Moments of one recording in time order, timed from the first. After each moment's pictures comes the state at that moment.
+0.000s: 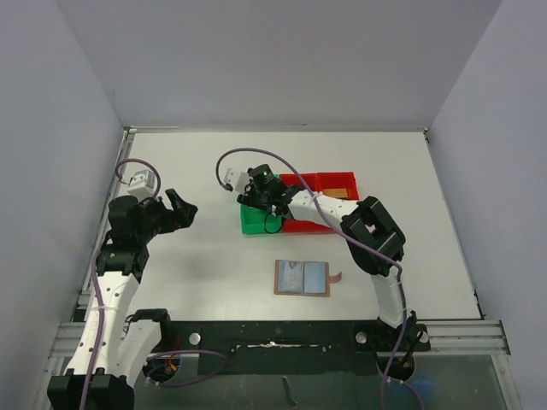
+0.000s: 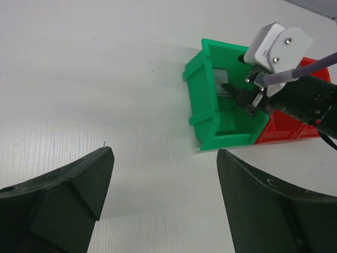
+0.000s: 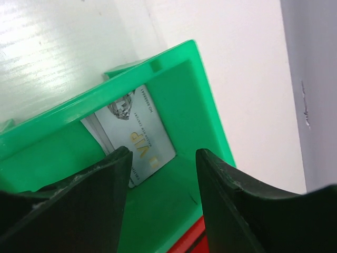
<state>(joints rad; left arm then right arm) 0.01 0.79 0.66 -0.29 0.29 -0.38 0.78 2.09 1.49 -0.08 0.17 -0.67</state>
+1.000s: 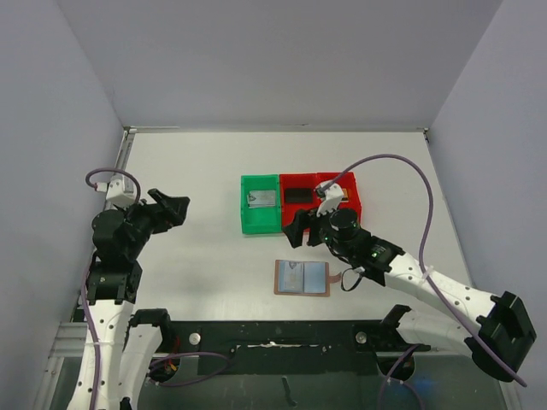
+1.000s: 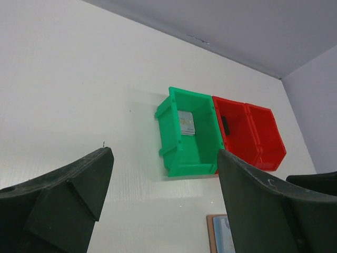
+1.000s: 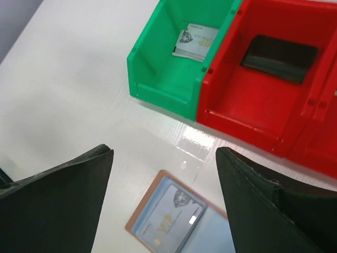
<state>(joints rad) 0.01 0.58 0.68 -0.27 0.24 -0.53 0.79 1.08 0.69 -0.01 0.11 0.34</state>
